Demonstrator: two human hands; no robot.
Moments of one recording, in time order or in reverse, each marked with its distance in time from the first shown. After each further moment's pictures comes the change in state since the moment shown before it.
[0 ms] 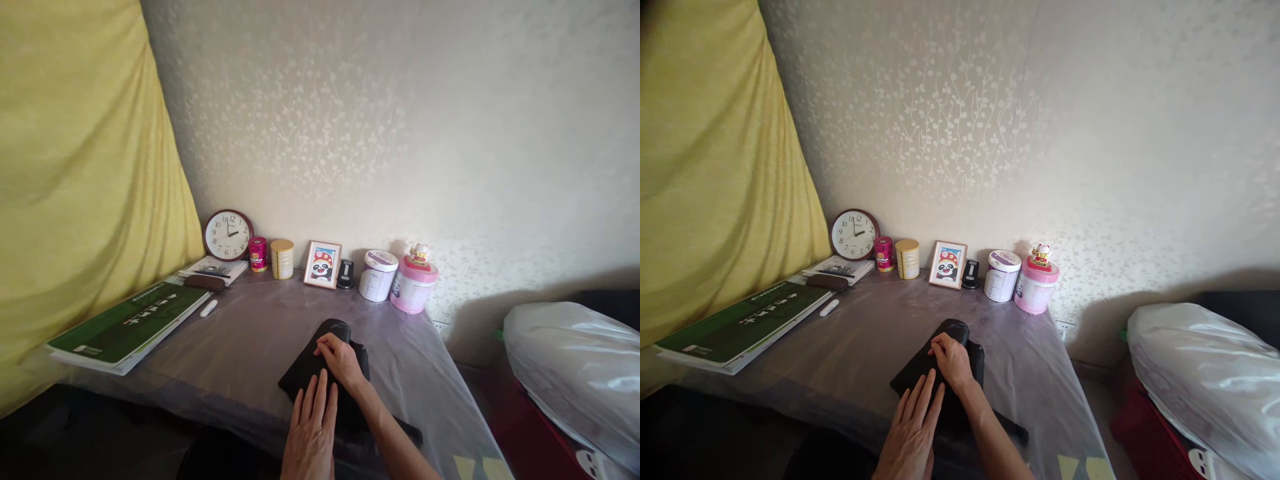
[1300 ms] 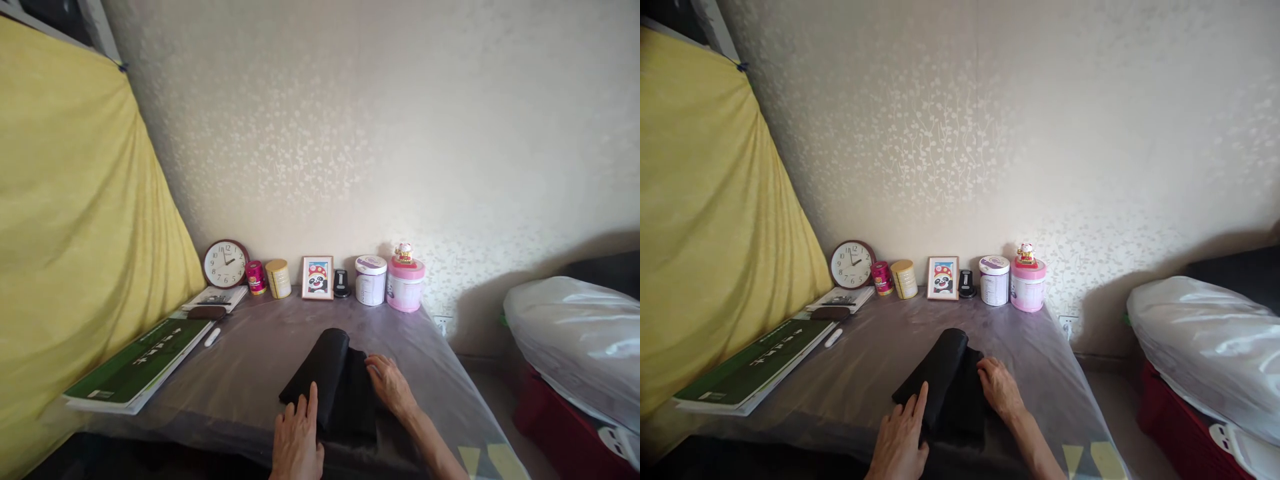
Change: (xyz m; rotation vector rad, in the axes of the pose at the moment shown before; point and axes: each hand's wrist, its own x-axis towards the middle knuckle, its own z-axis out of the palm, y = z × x) left_hand 0.005 -0.009 -0.012 0.242 -0.043 -0.241; right_hand -0.061 0.075 -0.060 -0.386 0.080 0.084
